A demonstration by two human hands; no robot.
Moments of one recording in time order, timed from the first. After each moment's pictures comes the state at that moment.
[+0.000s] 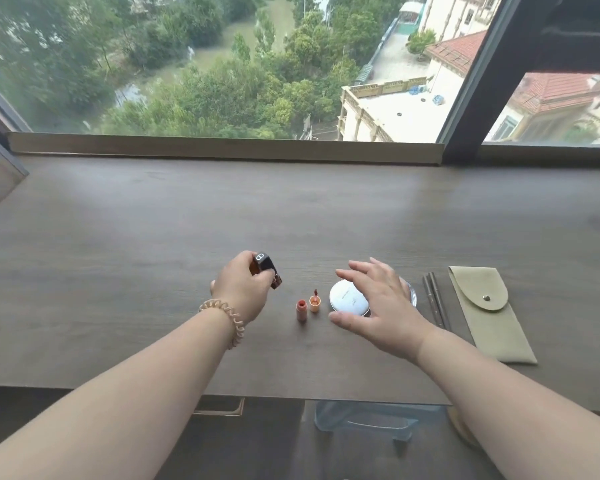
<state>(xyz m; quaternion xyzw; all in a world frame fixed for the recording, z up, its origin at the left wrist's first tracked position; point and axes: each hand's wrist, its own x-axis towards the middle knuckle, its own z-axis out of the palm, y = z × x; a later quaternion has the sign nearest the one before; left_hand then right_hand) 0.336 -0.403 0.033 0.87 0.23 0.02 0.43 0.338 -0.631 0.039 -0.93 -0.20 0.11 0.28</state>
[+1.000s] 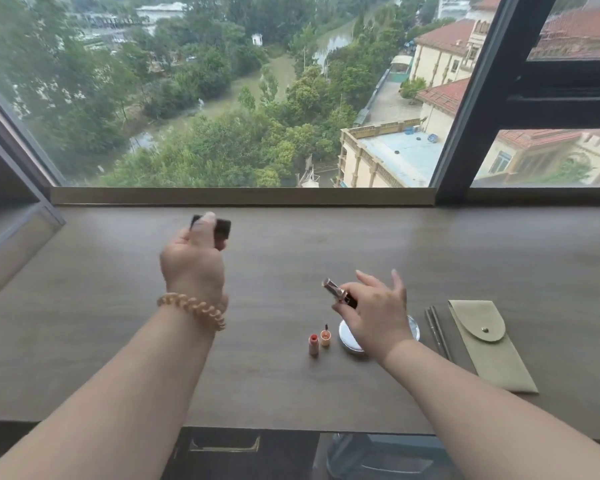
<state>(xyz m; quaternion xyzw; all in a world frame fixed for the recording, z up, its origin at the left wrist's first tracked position) 0.319 -0.380 0.178 0.60 0.30 0.29 0.68 0.350 -0.589 0.068 -0.94 -0.18 -0.13 0.24</state>
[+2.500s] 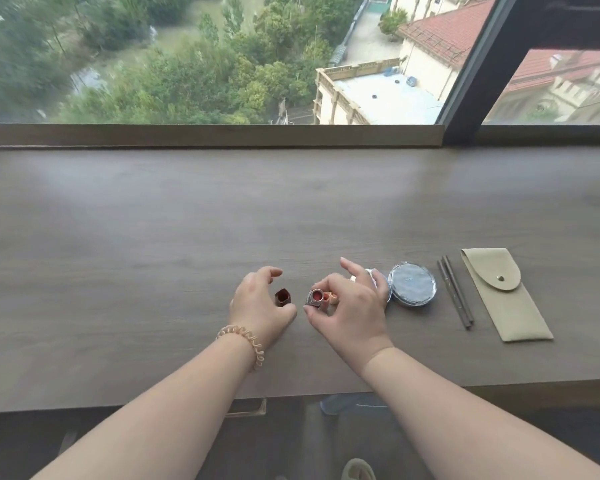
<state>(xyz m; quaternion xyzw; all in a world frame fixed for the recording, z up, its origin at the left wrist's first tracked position) 0.314 -0.382 -0.001 0.90 0.15 -0.04 0.40 0.311 -0.528 0.007 -0.93 -0.10 -0.14 0.33</state>
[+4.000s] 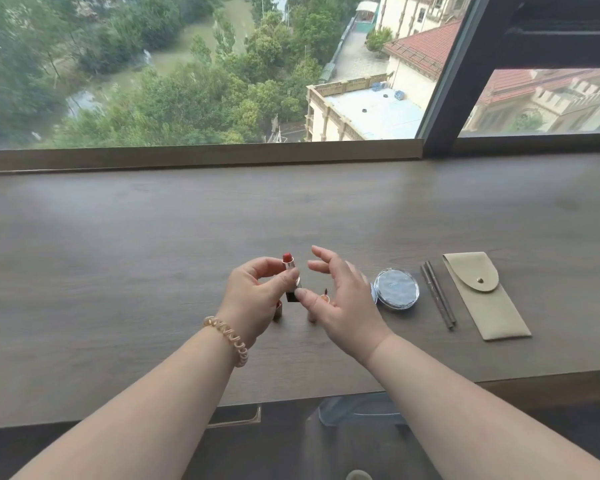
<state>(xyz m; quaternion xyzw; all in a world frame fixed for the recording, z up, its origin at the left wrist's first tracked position) 0.315 -0.390 0.058 0.70 0.12 -0.02 0.71 0.310 -0.539 0.057 -0.88 -0.09 -0.01 0.47</state>
